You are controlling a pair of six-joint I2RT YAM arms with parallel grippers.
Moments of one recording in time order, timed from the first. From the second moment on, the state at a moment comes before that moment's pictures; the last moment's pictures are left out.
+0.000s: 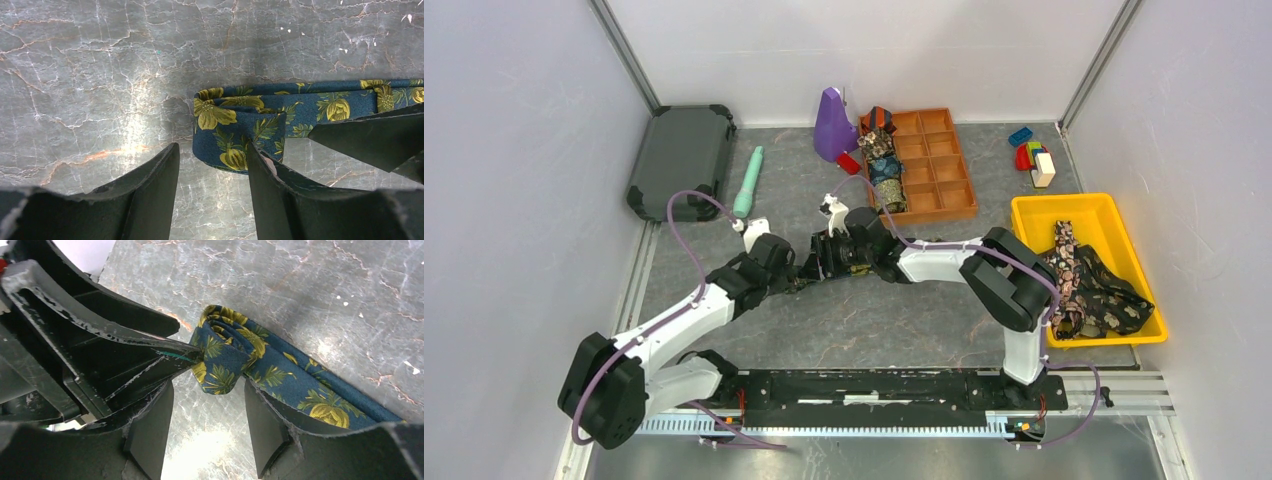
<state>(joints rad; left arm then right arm) -0.57 1.08 0.57 -0.42 -0.39 -0.71 0.86 1.91 1.07 0.38 -0.42 0.56</state>
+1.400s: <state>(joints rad) -0.41 1.05 0.51 -0.26 -0.17 -0.64 0.79 2.13 1.23 0.31 -0.44 0.54</state>
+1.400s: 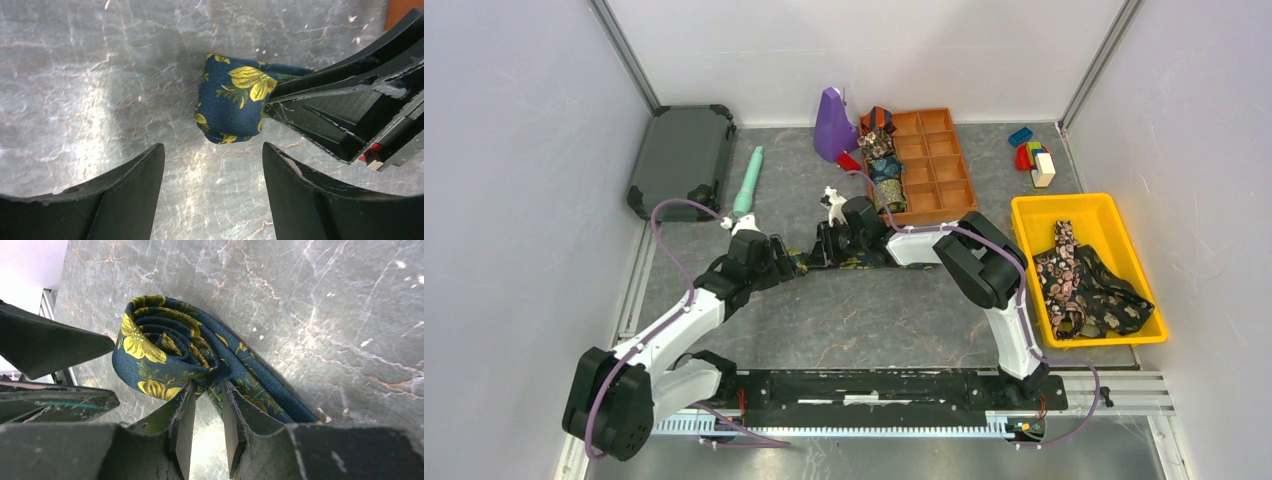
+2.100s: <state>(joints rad) -0.21 1.24 0.46 0.06 0.07 -0.55 0.77 2.18 1.29 0.34 -0.50 0.54</state>
